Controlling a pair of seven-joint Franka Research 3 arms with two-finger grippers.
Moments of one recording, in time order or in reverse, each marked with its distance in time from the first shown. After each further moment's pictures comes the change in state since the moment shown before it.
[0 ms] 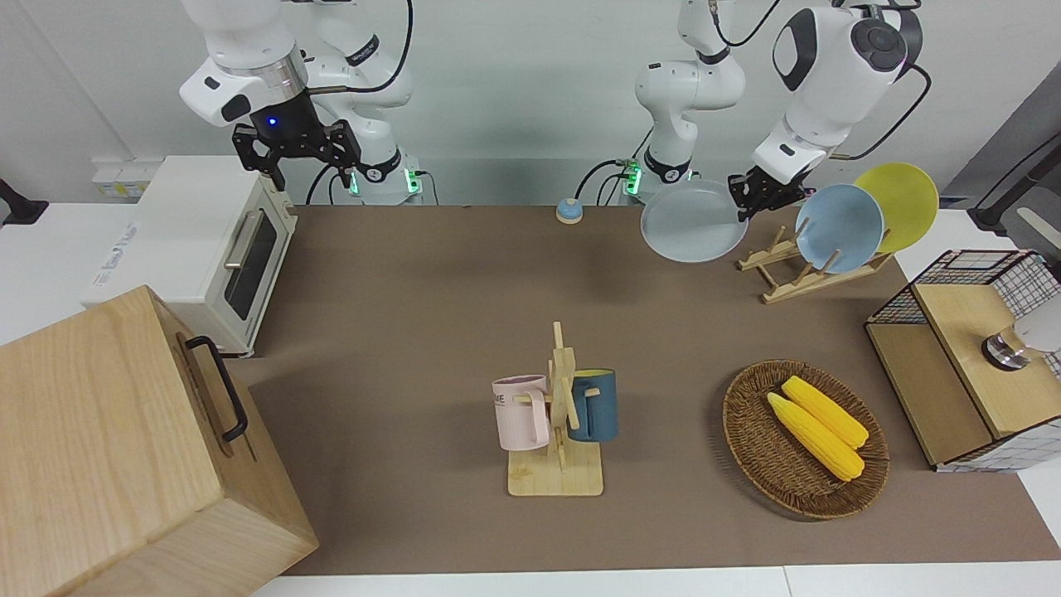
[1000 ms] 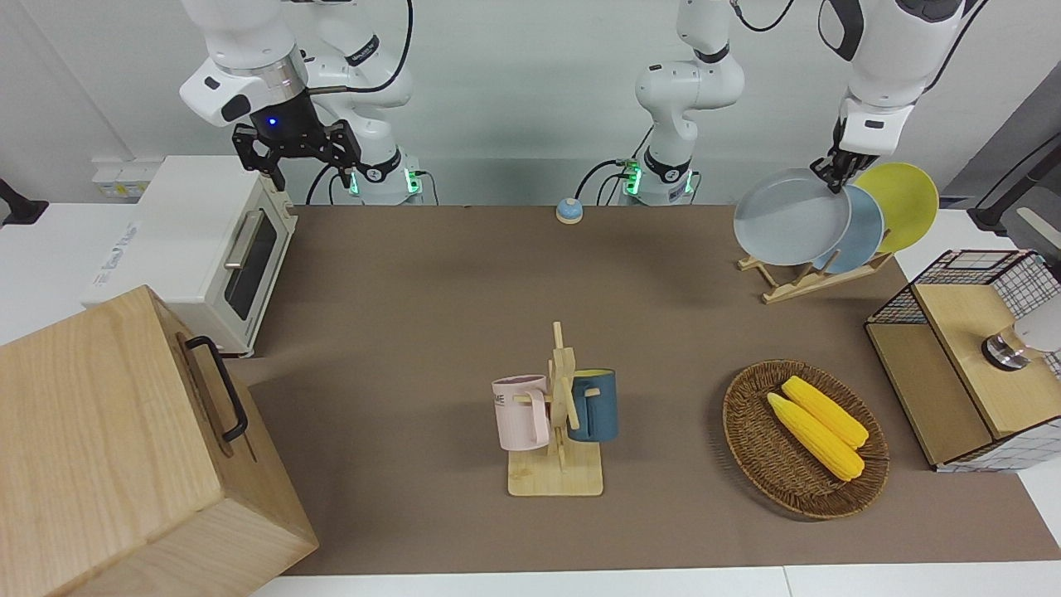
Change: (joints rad) left arm 0.069 -0.032 0.036 0.087 0.376 -0.077 -0.354; right arm 0.000 0.000 0.000 0.000 0.000 0.000 0.000
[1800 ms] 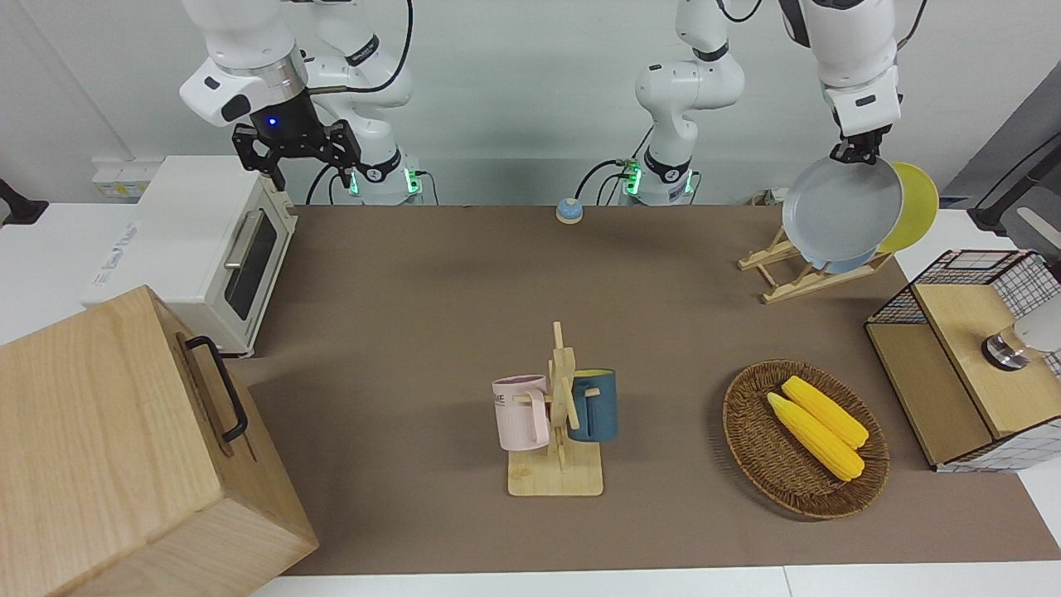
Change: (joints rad) left arm -0.006 -0.060 -0.124 -0.035 0.317 -0.024 -0.391; right arm 0.000 0.000 0.000 0.000 0.000 0.000 0.000
